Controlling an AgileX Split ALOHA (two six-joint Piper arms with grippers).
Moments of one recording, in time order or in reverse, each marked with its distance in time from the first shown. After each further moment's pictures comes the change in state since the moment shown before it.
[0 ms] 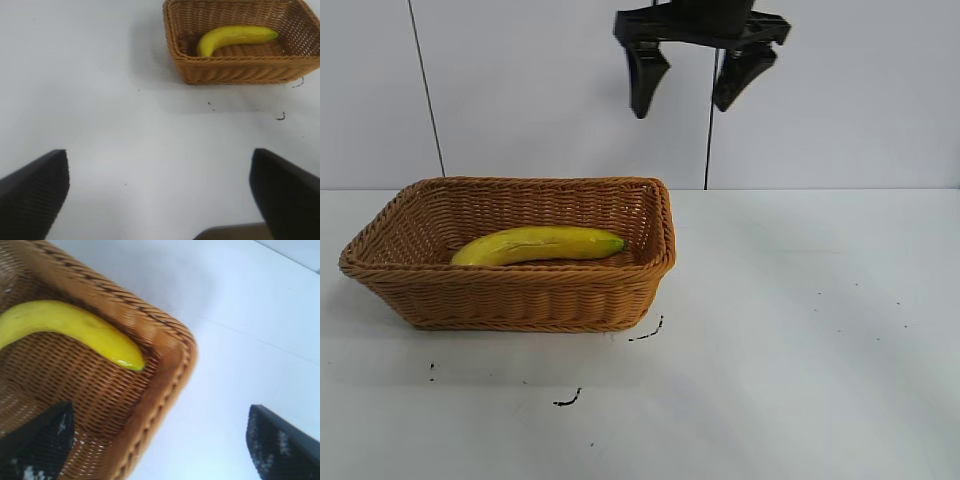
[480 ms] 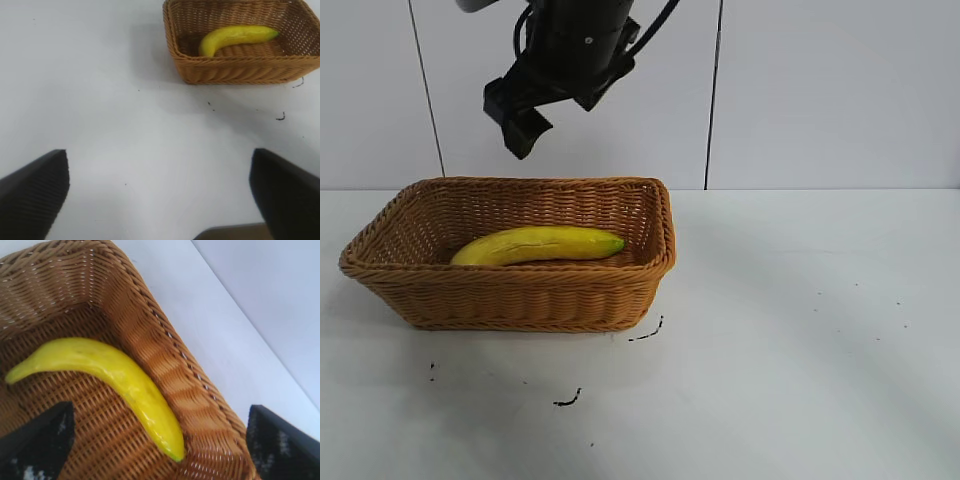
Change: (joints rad) left arm 0.000 0.000 0.000 0.000 0.000 0.000; right arm 0.304 0.002 0.103 -0.173 -0.269 -0.128
